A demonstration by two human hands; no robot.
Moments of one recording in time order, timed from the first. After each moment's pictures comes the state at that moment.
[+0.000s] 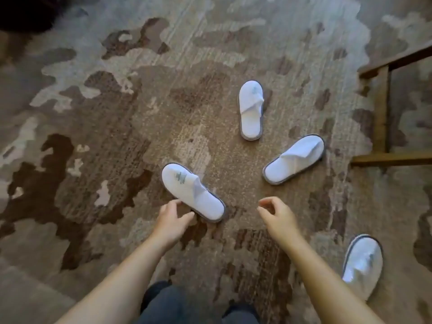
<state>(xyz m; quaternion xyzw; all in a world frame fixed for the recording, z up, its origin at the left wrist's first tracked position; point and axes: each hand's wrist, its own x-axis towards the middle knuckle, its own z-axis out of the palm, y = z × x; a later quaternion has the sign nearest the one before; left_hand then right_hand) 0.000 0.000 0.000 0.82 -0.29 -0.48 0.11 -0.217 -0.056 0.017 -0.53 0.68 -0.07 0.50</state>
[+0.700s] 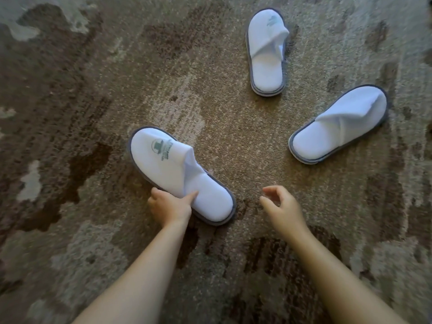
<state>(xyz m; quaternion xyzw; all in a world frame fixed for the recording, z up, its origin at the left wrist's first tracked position) -0.026 -0.036 -0.249 0.92 -0.14 -0.29 0.24 -0.224 -0.068 -0.230 -0.54 0.67 -0.12 0.49</state>
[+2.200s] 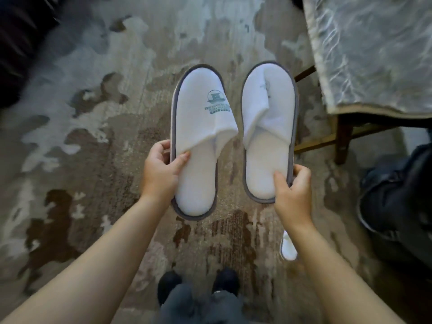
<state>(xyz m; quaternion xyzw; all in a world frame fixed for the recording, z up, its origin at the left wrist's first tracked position) -0.074 -0.088 0.332 0.64 -0.38 -0.46 0.49 -0.276 -0.047 0.327 -0.39 0.73 -0.44 0.36</state>
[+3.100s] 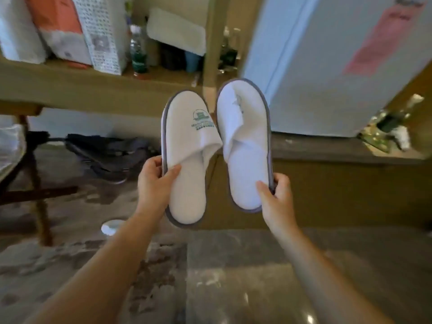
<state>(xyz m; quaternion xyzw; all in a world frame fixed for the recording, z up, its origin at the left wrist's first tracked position) -0.238 0.254 0.605 0.09 -0.75 -0.64 0.09 -0.172 0.448 0.624 0.16 0.80 -0.55 -0.17</state>
